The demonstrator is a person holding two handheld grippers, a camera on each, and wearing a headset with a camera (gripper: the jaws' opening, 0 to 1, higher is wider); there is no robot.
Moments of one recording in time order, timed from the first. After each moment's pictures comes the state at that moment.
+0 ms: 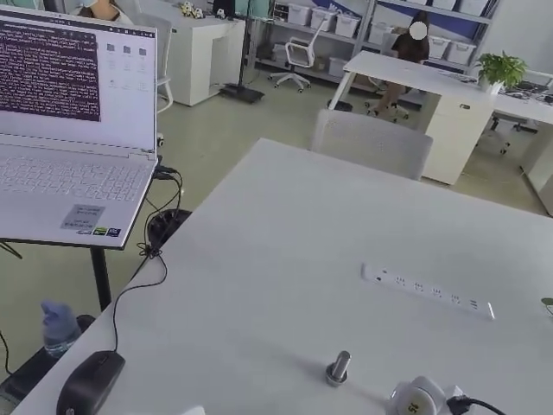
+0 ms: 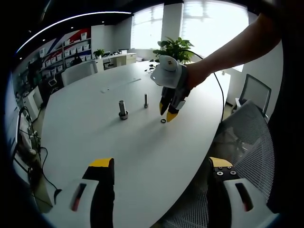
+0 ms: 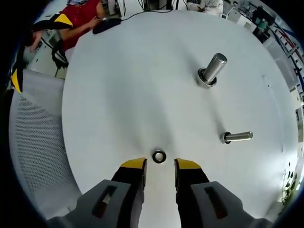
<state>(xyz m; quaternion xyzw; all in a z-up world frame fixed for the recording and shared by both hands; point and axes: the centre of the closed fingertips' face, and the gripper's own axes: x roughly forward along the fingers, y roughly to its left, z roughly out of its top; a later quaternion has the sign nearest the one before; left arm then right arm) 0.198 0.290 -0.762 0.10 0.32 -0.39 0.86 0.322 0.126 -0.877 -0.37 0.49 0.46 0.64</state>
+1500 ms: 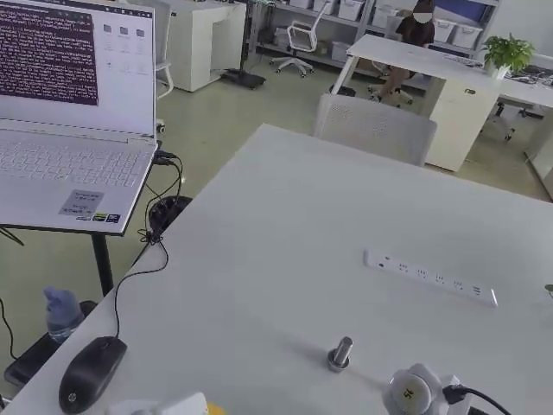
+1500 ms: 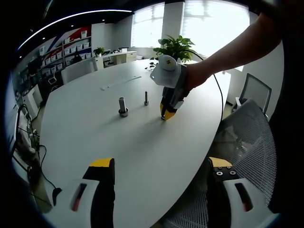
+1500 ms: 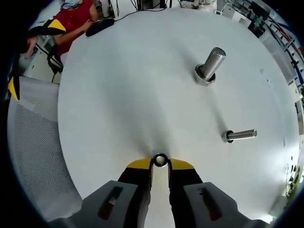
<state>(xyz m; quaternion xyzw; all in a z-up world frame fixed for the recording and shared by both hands) 0.199 0.292 -0.768 0.10 0.33 -0.39 0.86 0.322 0.131 -0.881 -0.36 0.50 0.45 0.65</state>
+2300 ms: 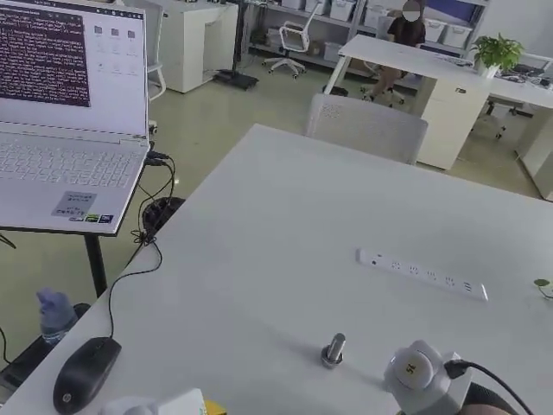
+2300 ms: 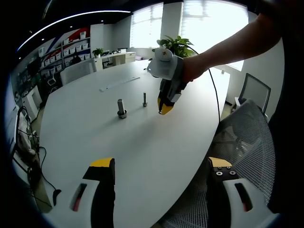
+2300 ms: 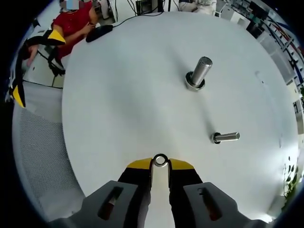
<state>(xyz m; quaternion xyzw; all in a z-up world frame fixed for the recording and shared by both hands) 0.198 0.288 -0.765 0.10 0.32 -0.39 0.86 0.336 0.126 -0.857 -0.35 0.50 0.45 0.65</state>
